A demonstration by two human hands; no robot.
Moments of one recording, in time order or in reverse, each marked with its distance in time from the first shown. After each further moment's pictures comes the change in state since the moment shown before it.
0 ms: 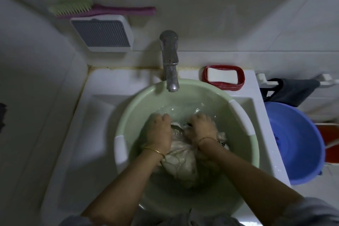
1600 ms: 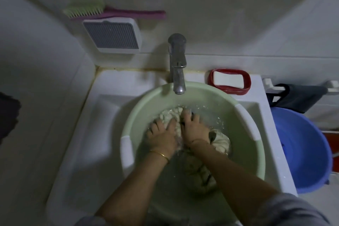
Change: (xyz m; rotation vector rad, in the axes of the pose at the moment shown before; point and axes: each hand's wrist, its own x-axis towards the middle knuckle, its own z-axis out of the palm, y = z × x) left_hand -0.007 0.001 0.010 0.127 -0.325 -0.145; right_hand 0.010 -0.029 0.019 -0.117 -0.002 -0.027
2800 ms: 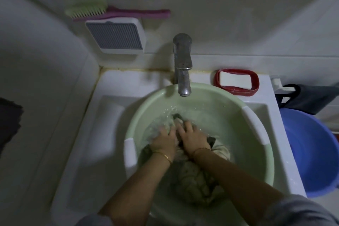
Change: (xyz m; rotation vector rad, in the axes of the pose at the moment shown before) left_hand -0.006 0.000 -0.006 -0.055 -0.158 -0.102; right_hand -0.010 -0.006 0.018 -0.041 -0.077 -0.256
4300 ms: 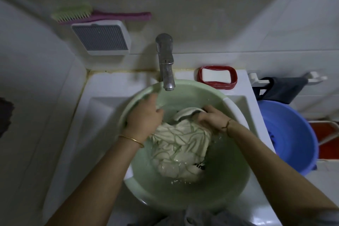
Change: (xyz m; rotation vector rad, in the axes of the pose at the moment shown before) left_hand -0.020 -0.017 -0.094 -0.395 0.439 0.250; right_hand -0.039 0.078 -0.087 1.045 -0.088 0.250
